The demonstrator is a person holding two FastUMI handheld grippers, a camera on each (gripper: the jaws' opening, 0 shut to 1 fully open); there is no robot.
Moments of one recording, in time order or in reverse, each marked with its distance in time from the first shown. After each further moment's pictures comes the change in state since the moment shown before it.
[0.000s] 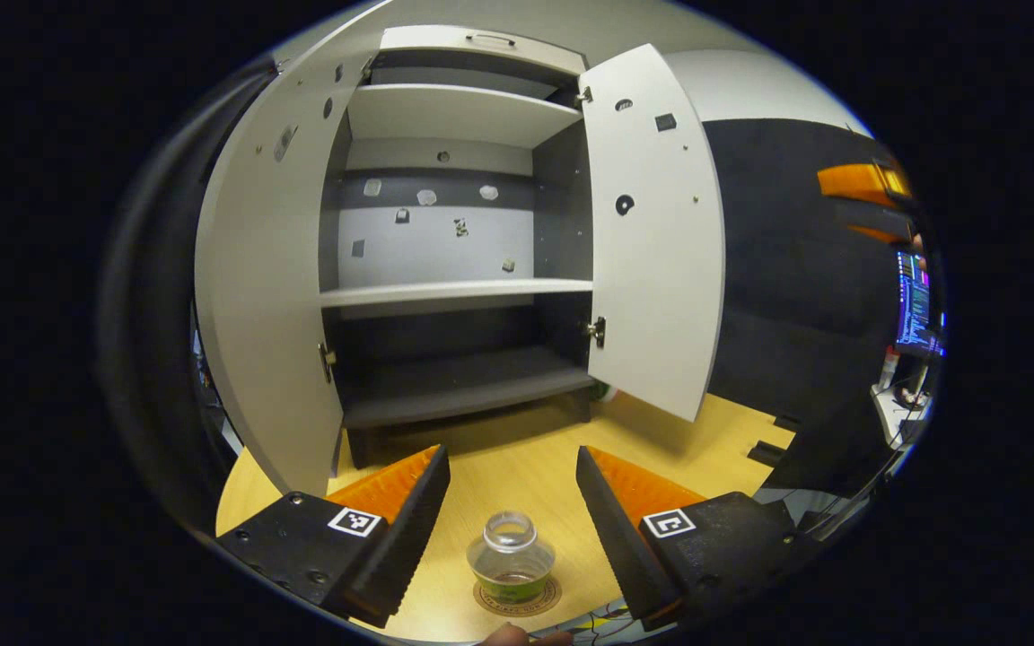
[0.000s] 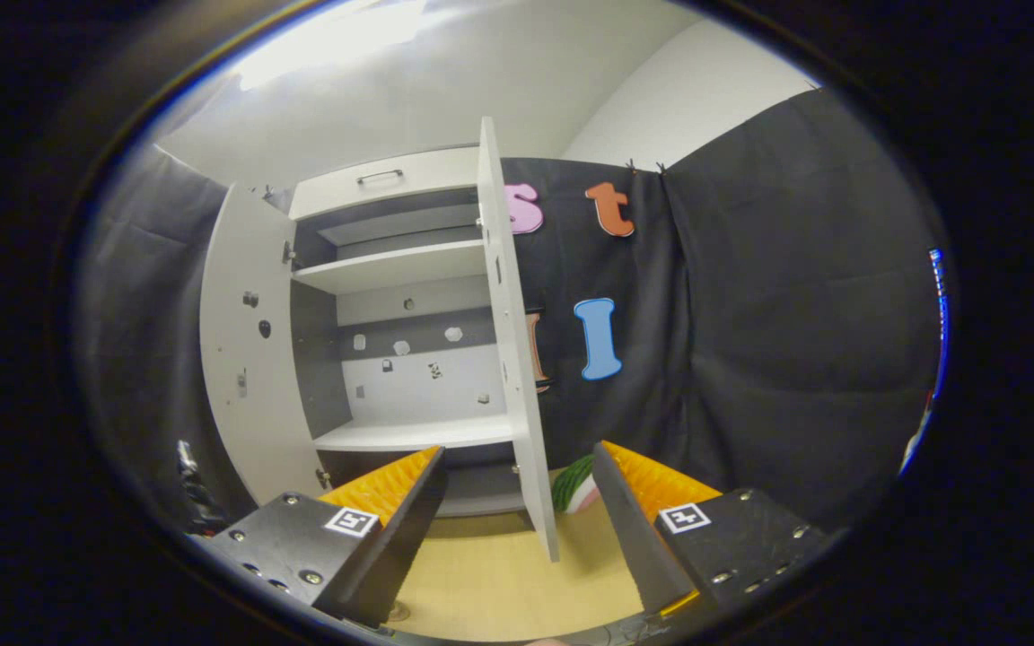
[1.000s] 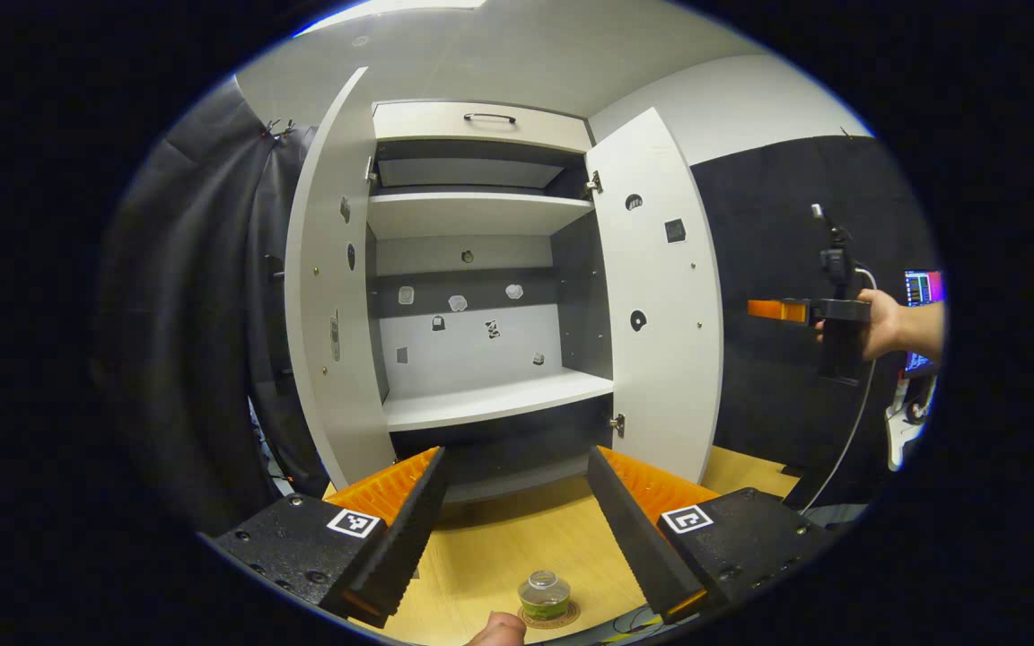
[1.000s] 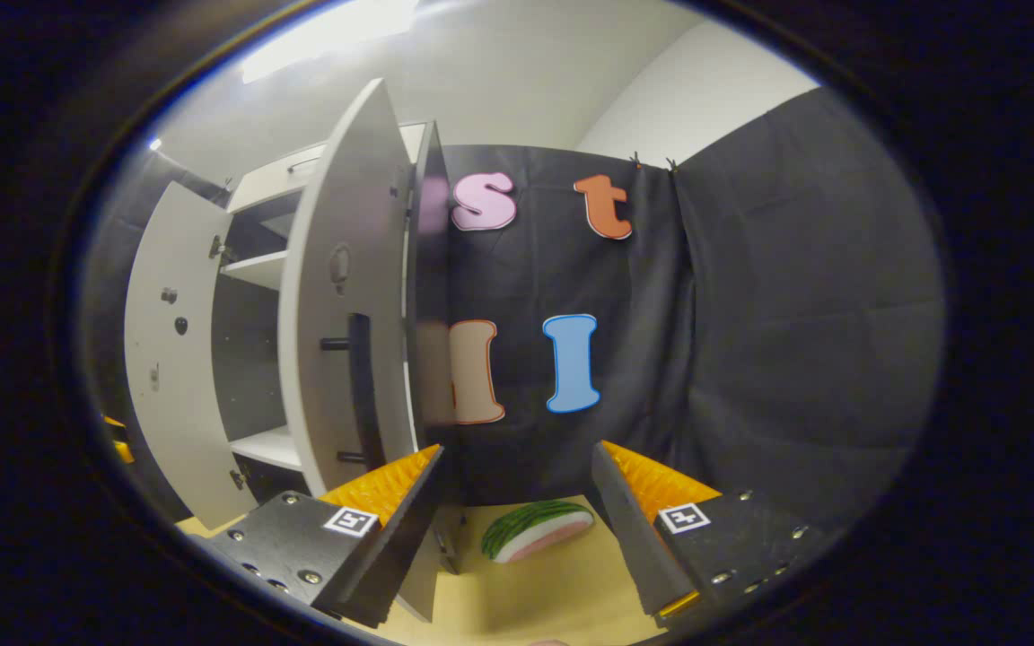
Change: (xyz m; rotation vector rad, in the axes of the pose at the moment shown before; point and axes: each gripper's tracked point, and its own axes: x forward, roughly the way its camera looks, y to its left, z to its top) left arm -0.074 0.008 0.146 0.064 -0.167 0.106; right arm 0.203 -0.142 0.038 -0.049 -0.007 0.043
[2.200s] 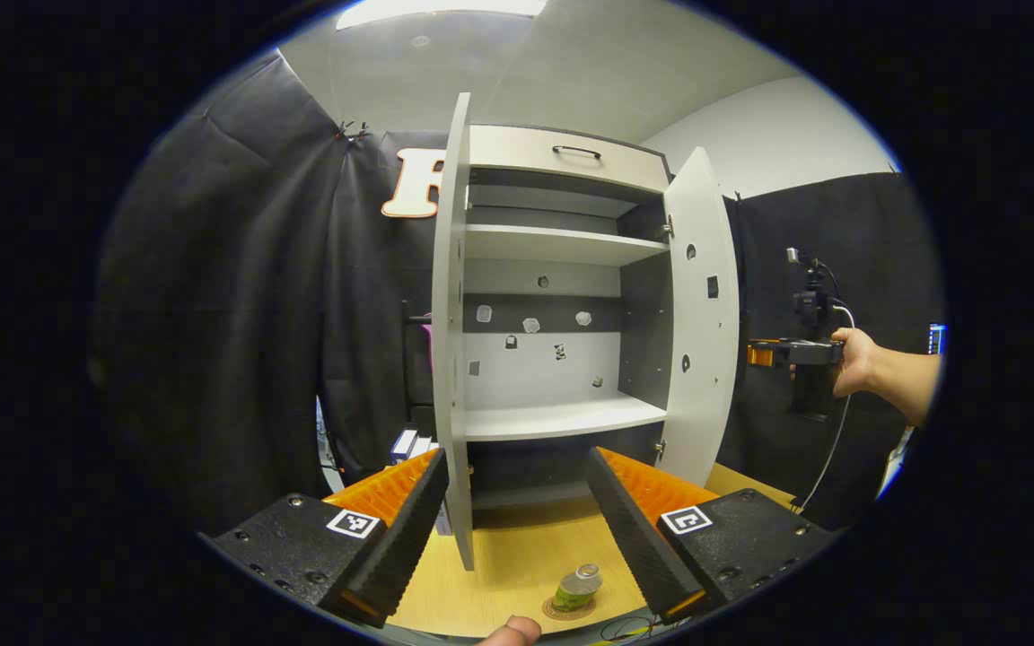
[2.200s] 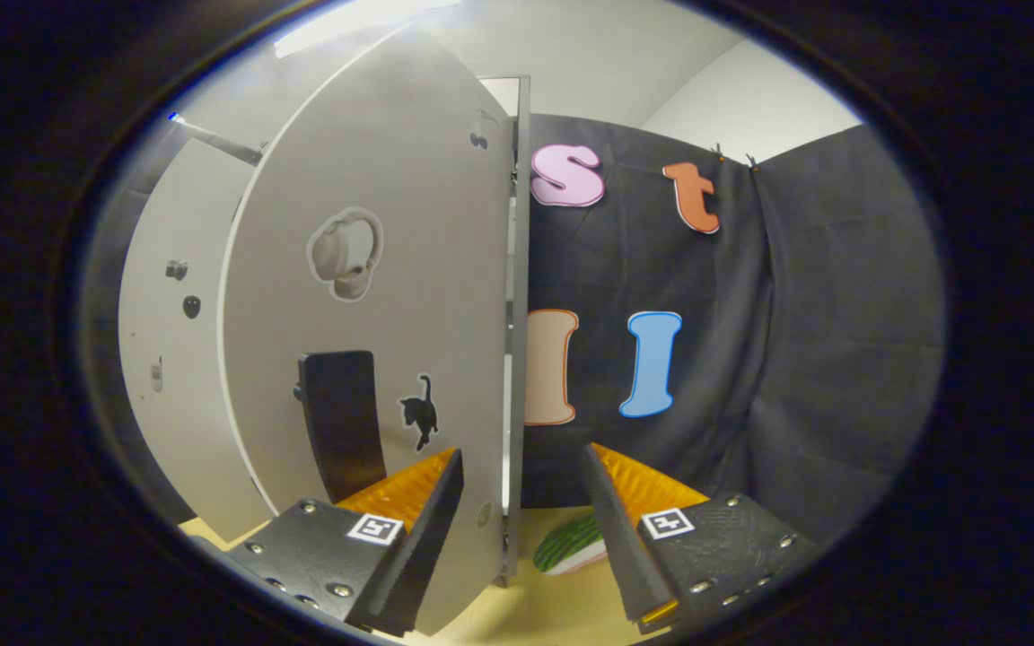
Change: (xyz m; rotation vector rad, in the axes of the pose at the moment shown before) left arm -0.062 0.079 0.051 -0.076 -0.003 0.196; right arm 0.058 0.157 0.006 -0.115 0.075 0.120
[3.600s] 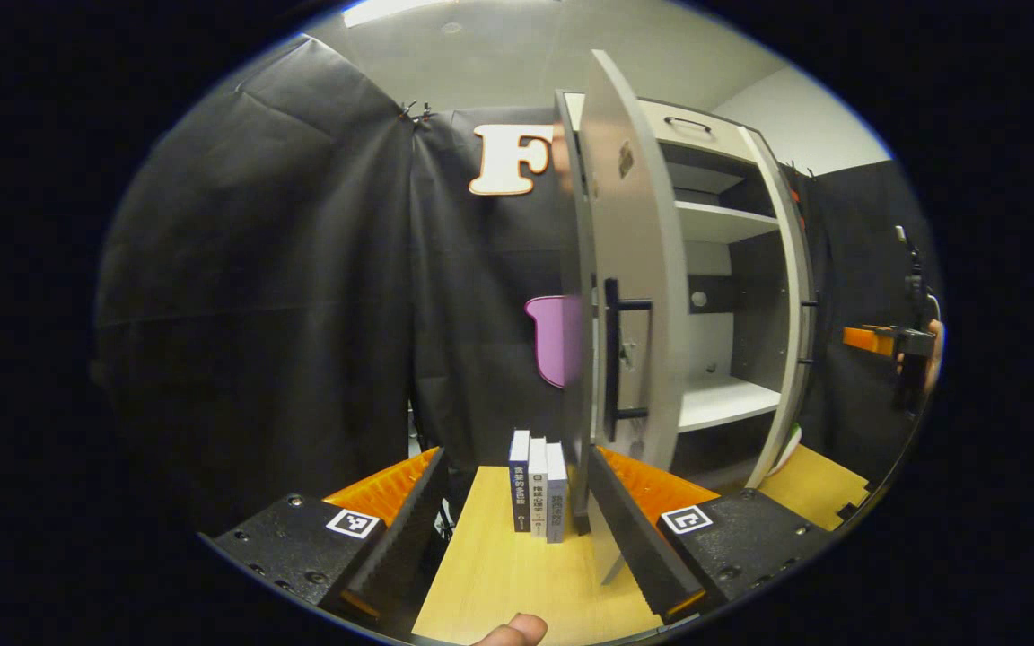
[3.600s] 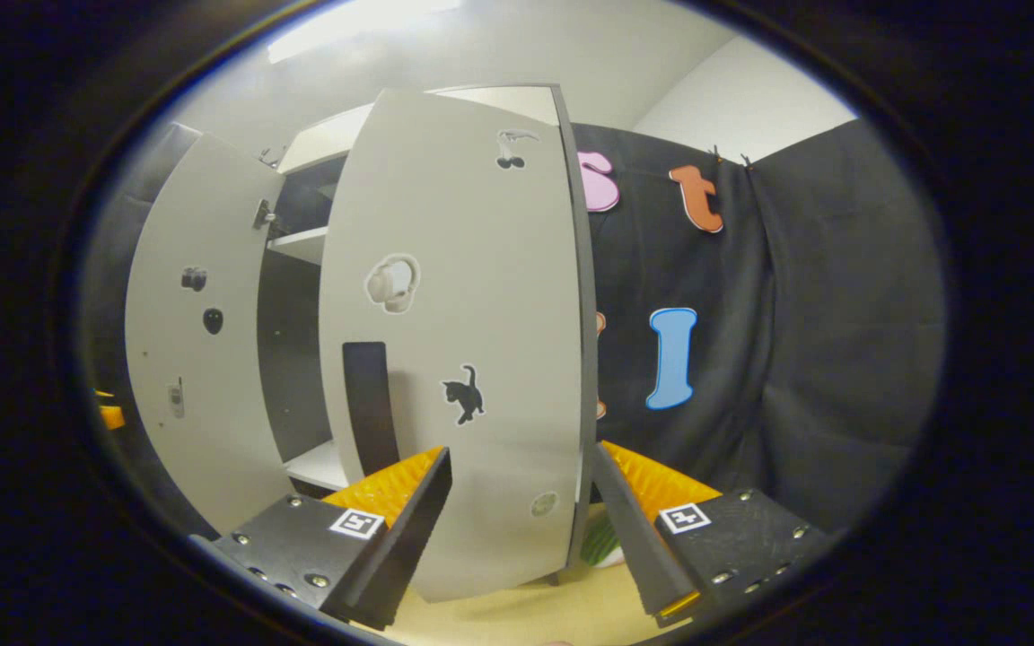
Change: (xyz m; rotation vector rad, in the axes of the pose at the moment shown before) left arm 0.070 0.186 -0.013 0.028 0.054 0.224; right arm -0.035 0.076 -0.001 0.046 -0.013 -0.022
